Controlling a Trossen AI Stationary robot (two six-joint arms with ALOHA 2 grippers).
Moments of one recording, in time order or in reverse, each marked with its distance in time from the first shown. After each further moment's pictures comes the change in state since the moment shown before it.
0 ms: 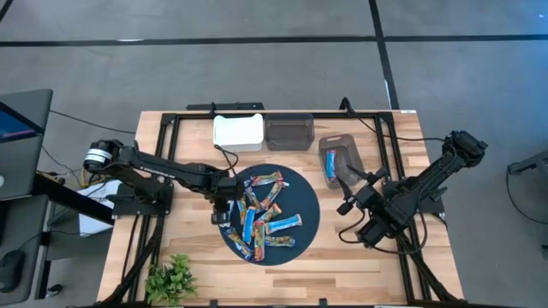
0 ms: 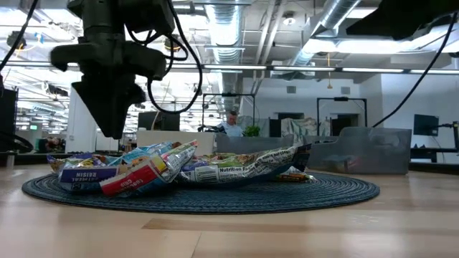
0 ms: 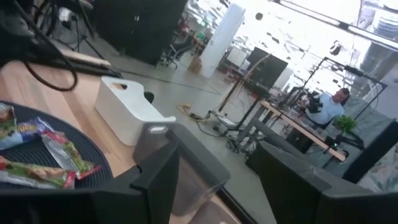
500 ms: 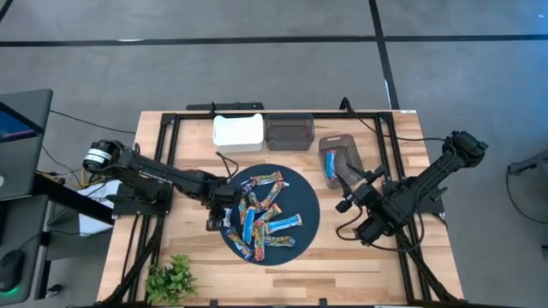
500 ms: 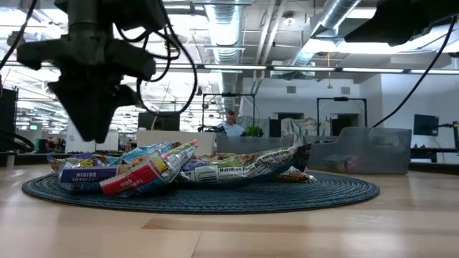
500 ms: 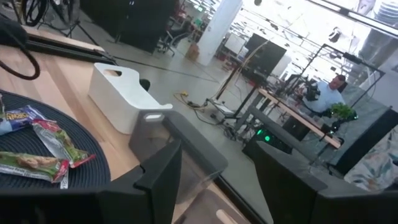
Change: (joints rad) left arm -0.071 -0.001 -0.036 -0.001 0.016 -0.045; right arm -0.027 0.000 0.000 -0.001 -0.040 -0.001
